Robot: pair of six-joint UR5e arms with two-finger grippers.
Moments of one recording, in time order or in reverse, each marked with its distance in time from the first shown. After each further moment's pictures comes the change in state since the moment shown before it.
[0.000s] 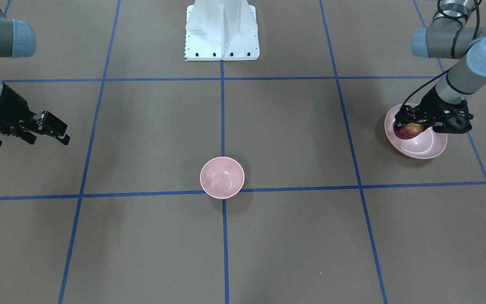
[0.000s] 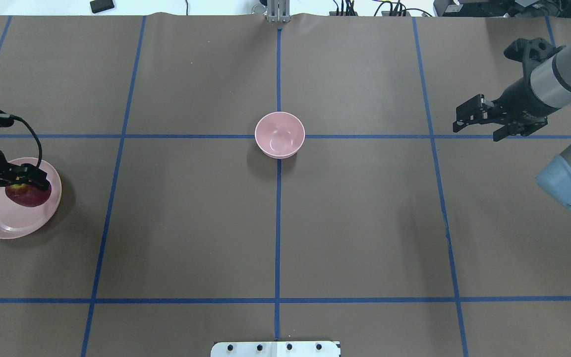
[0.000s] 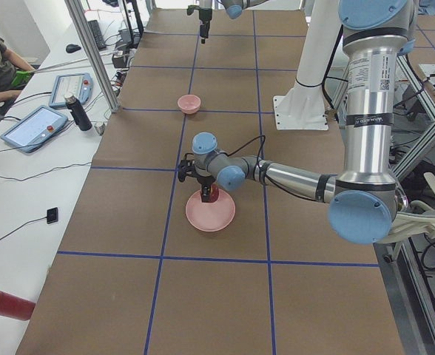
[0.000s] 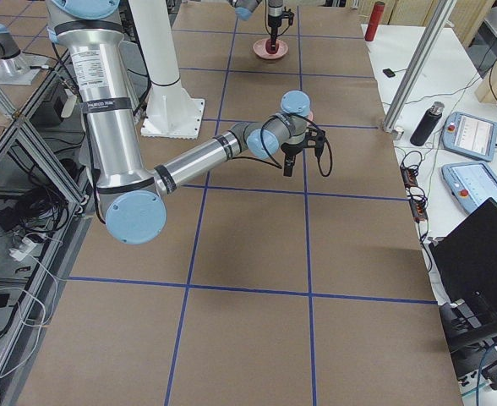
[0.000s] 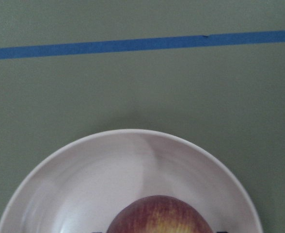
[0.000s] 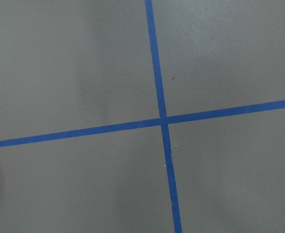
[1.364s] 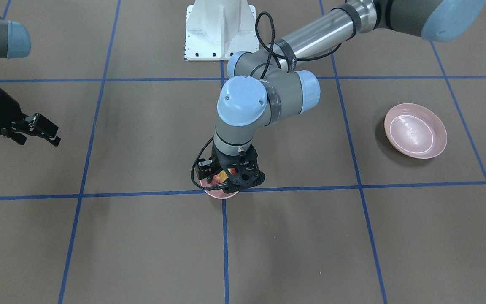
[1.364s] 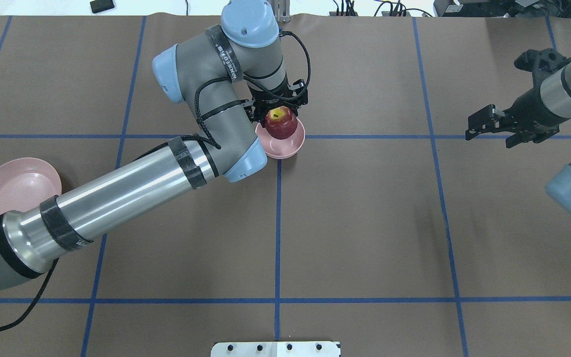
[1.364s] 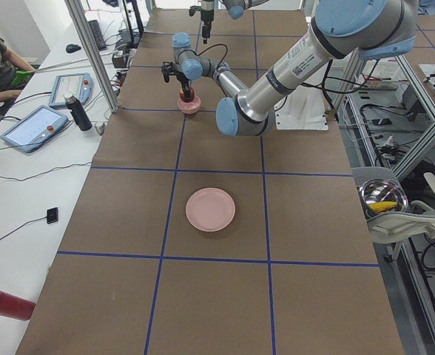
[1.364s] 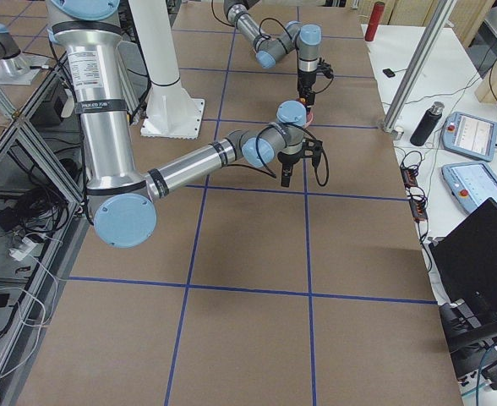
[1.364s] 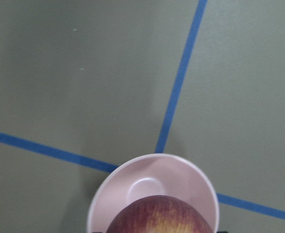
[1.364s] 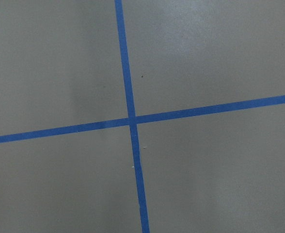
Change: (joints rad) left arm 0.256 -1.072 0.688 0.135 0.187 -0.615; right arm -0.001 -0.050 -0.005 0.012 -0.034 -0.033
